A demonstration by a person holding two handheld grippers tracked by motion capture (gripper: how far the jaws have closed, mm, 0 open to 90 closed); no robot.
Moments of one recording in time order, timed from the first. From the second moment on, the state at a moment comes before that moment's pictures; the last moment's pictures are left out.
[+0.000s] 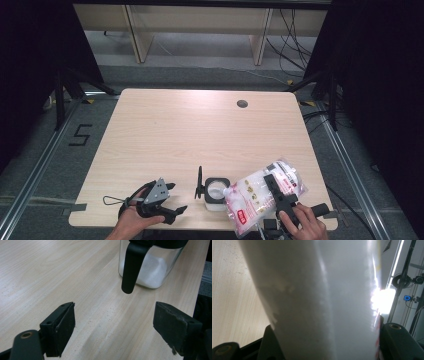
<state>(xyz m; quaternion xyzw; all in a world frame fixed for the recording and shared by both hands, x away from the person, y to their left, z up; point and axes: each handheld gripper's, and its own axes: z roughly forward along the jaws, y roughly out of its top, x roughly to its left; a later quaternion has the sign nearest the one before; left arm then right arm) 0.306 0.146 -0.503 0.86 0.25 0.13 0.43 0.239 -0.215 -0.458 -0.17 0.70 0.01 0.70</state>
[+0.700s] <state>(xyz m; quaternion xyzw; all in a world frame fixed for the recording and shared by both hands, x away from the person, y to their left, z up) 0.305 0.145 -0.503 0.85 0.25 0.13 0.44 0.237 -0.213 -0.459 -0.18 0.70 0.00 0.70</state>
